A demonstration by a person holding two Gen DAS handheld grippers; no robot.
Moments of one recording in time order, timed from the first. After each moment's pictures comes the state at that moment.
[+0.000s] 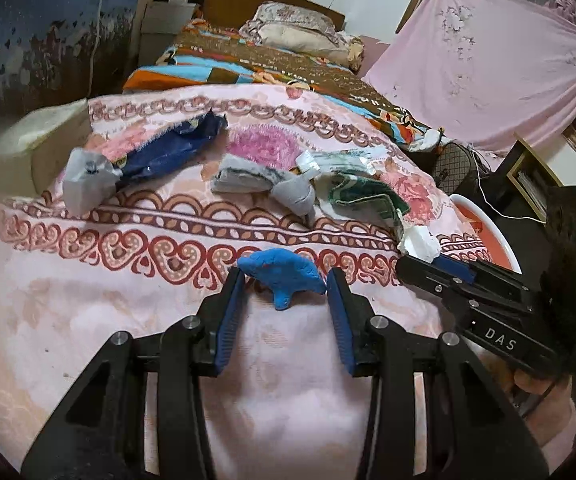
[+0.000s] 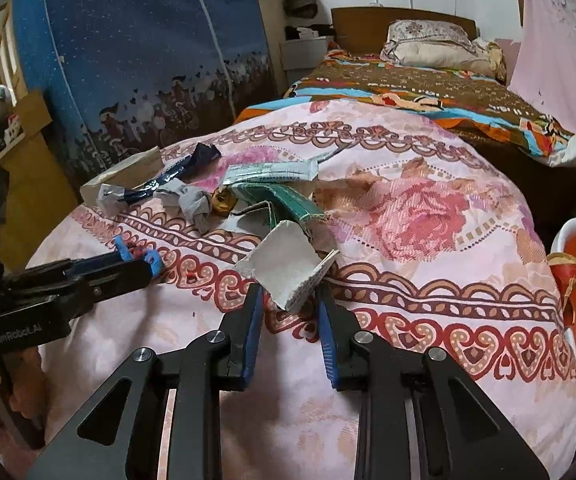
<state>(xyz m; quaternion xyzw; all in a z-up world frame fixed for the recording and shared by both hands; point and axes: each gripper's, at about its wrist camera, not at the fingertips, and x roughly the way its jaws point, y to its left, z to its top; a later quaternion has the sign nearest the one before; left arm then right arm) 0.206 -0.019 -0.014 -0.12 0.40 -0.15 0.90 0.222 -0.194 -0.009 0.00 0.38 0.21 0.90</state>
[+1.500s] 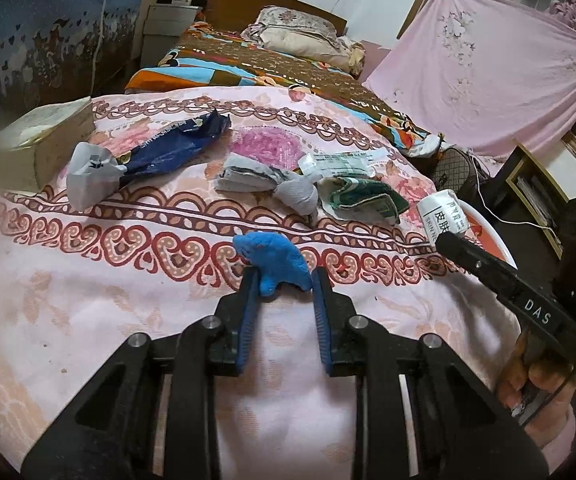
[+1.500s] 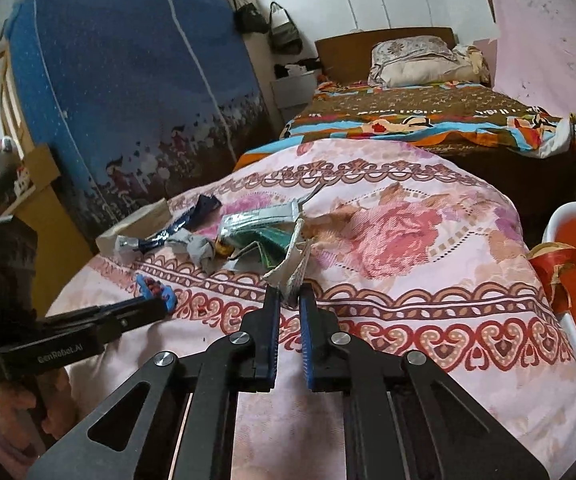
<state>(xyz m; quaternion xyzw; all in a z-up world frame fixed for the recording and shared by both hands) 0.200 -0.021 -0.016 -0.12 0.39 -0.15 0.90 0.209 -0.220 0.006 0.08 0.32 0.21 0.92</state>
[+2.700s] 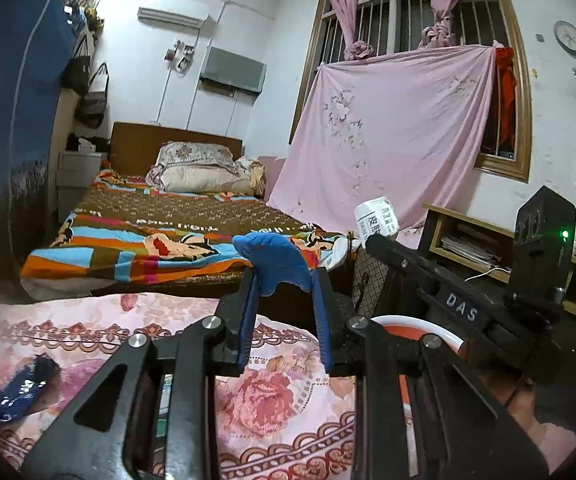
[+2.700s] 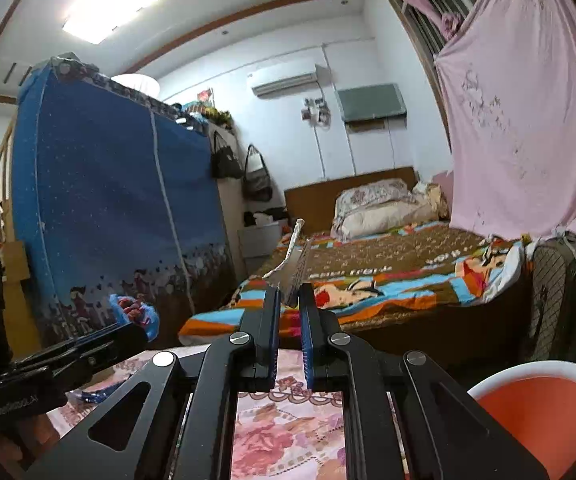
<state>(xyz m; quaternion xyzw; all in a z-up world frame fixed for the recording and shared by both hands) 0.248 -0.137 0.078 -0.07 0.13 -0.27 0.95 0.244 -0.330 0.089 0.09 0.06 0.14 0.98</state>
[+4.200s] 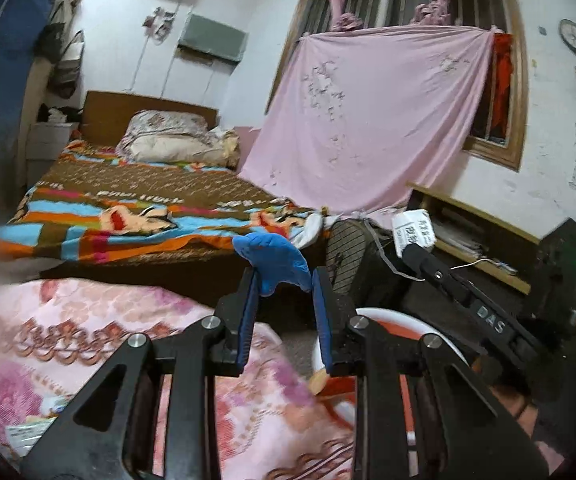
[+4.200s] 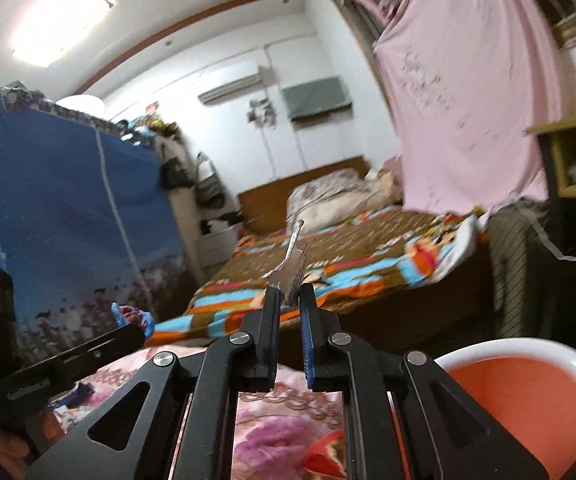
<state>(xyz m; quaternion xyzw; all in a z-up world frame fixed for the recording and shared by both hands) 0.277 -0.211 0.072 -0.07 0.17 -0.33 0.93 0.230 -0.404 0.071 0.14 0.05 0.05 0.99</state>
